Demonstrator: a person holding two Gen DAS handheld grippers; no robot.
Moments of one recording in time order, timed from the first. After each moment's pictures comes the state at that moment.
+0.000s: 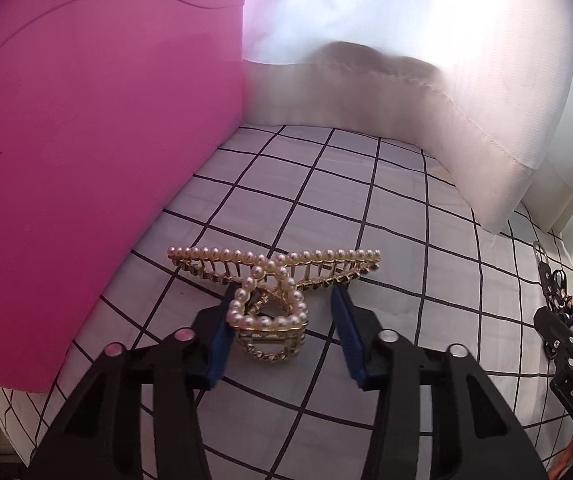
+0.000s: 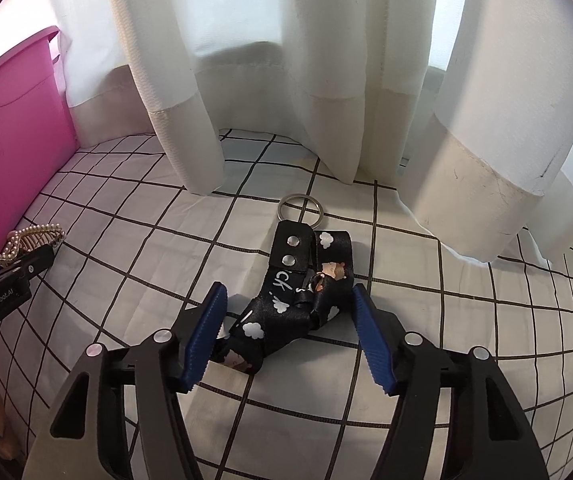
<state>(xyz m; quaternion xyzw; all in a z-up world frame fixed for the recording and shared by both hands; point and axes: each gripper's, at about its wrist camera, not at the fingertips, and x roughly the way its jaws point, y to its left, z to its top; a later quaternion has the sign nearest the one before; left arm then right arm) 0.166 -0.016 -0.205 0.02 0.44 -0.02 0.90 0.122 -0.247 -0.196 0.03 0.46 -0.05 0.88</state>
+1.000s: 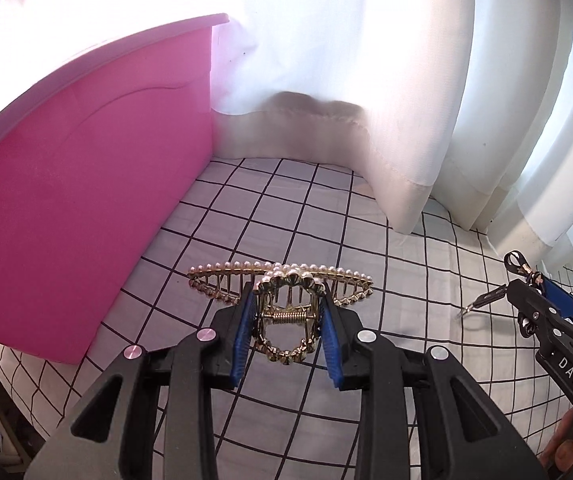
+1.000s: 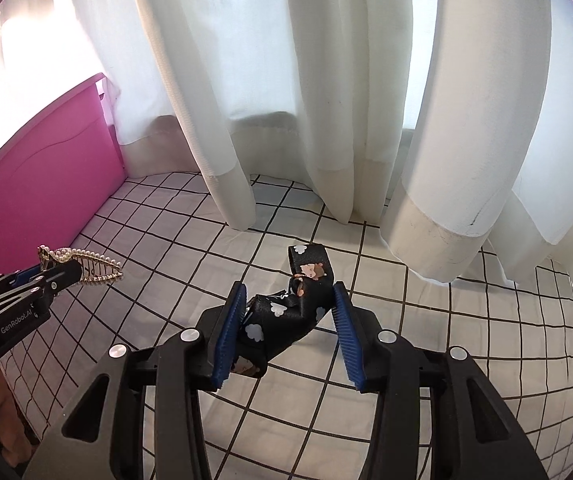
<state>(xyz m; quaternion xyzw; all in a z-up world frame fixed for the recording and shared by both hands) 0.121 -0.037 -0.132 0.01 0.43 -0.08 0.90 0.096 -0.259 -0.115 0.05 0.43 -0.01 0.90</state>
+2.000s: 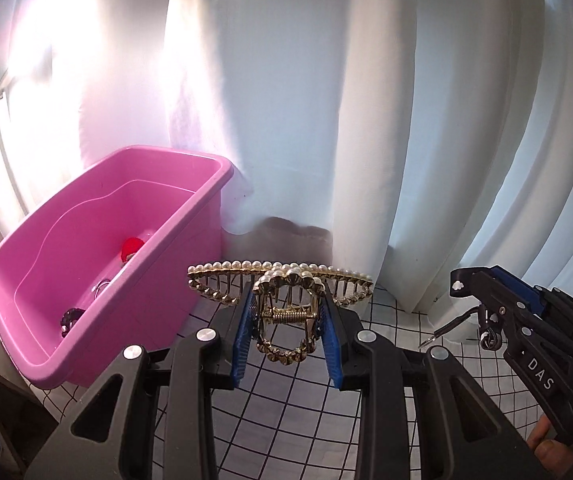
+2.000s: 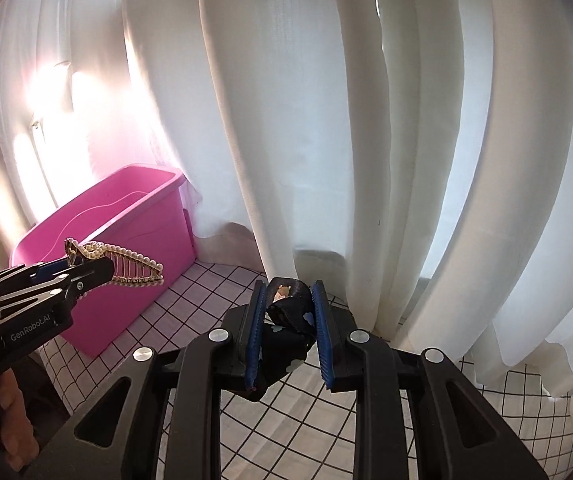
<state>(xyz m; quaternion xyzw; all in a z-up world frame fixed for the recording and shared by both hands) 0.091 -0.036 0.013 -0.01 0.34 -0.08 0.94 0.095 -0.235 0.020 0.01 0.33 0.08 0.94</state>
